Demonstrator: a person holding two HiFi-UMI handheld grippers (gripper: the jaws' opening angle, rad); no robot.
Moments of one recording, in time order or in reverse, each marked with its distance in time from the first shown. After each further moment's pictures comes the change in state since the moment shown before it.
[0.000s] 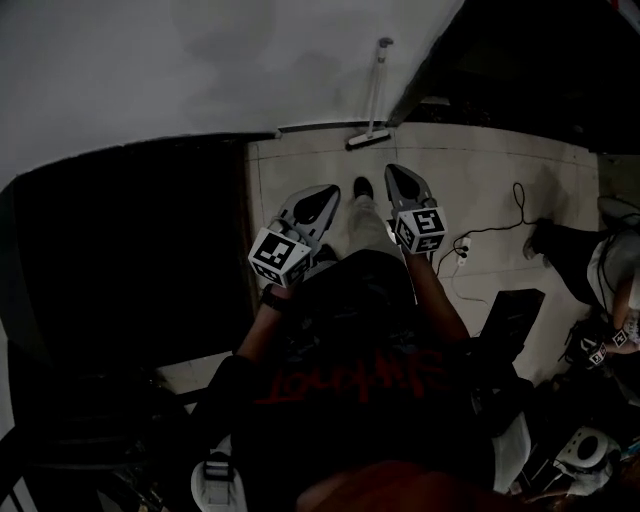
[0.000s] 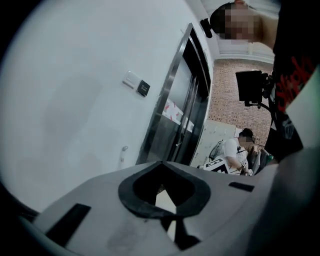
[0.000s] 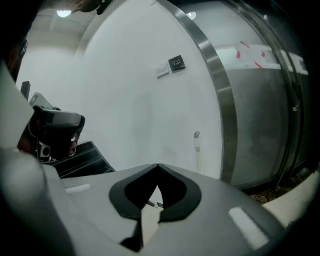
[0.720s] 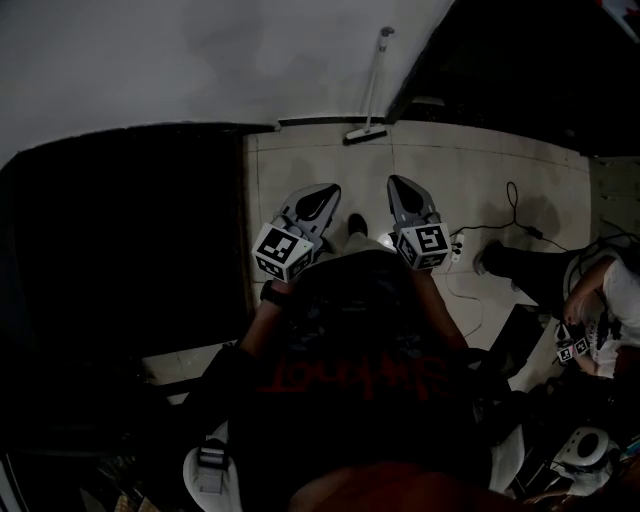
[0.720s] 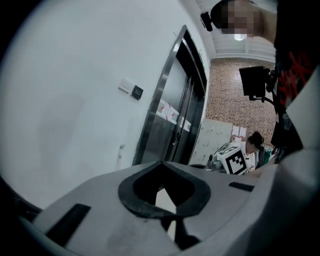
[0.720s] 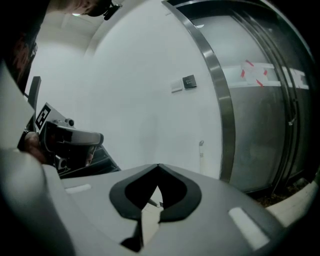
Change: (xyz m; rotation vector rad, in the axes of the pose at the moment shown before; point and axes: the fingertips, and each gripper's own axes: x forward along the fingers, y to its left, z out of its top) left arm -0.031 -0.028 -0.029 0.025 -0.009 -0.029; right arm -0.070 0.047 0.004 -0.079 -0.035 -0.023
